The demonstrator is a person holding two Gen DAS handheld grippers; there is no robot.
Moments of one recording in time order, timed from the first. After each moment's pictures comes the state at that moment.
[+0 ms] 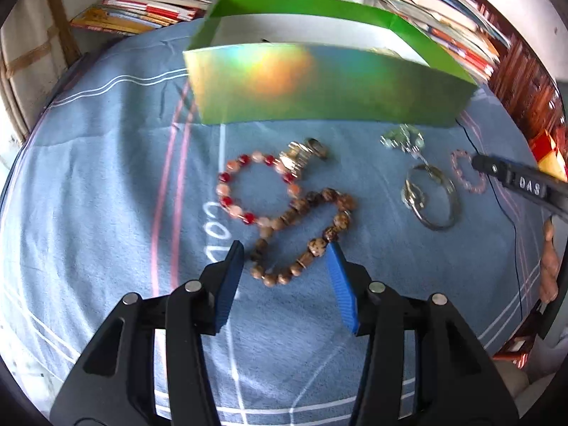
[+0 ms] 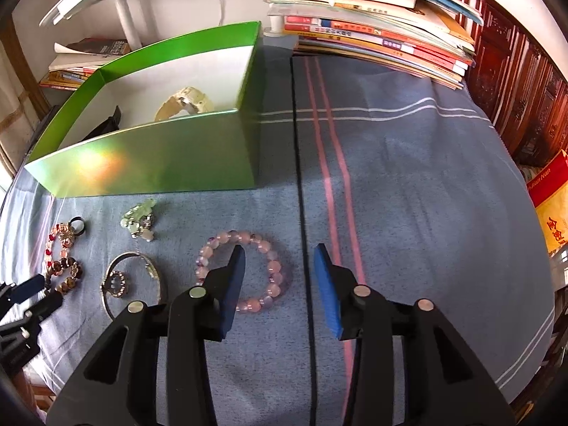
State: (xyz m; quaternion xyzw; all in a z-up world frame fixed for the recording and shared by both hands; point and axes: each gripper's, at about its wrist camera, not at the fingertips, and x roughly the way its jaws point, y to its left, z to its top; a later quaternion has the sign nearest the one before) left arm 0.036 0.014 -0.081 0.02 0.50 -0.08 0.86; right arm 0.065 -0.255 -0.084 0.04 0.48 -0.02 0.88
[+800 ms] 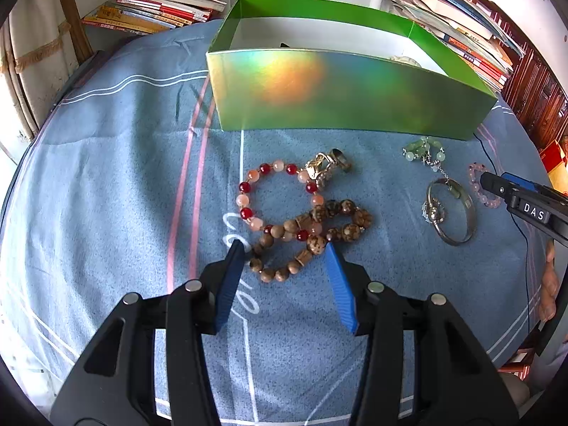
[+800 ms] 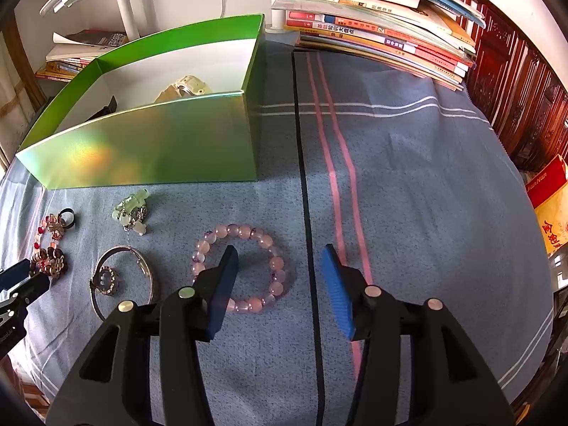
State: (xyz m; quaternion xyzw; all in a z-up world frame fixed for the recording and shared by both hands) left arm 0.044 0.019 -0.084 0.02 0.50 -0.06 0.87; right arm 0.064 -0.245 -0.095 0.02 0.48 -0.03 0.88
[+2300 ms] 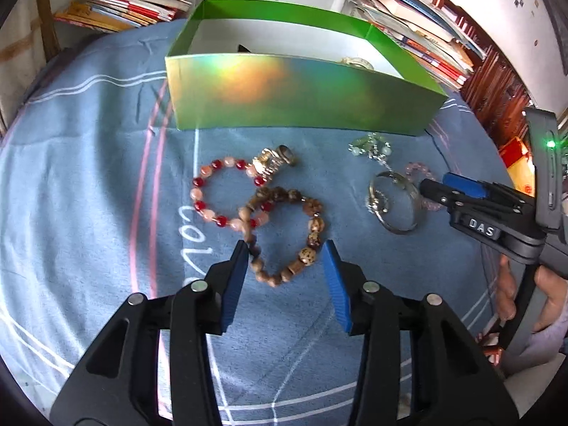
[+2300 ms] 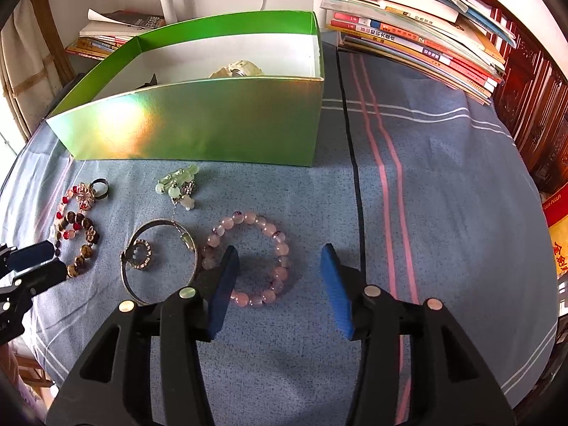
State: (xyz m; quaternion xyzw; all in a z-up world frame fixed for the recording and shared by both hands) left arm 0.032 0.016 -0.075 -0.01 0.50 -0.13 0.86; right arm 0.056 -0.216 -0.093 0.00 0.48 0.03 0.88
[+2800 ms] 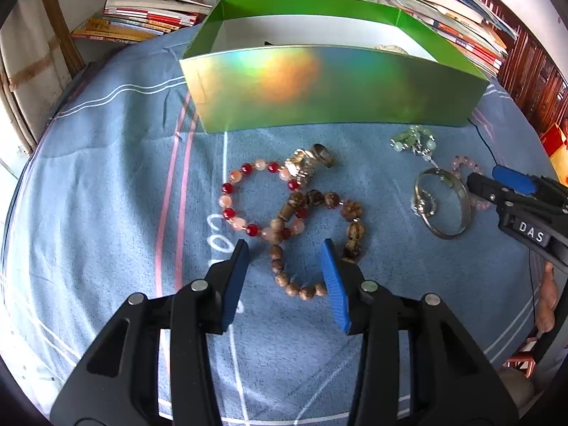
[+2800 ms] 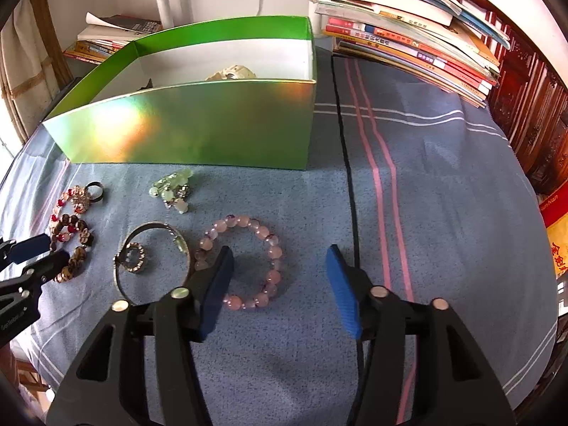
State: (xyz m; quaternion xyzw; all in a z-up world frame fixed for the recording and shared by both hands) left arm 0.040 0.001 -0.083 0.05 0.50 -0.06 0.86; right arm 0.055 -0.220 -0.095 -0.01 0.47 0.01 0.88
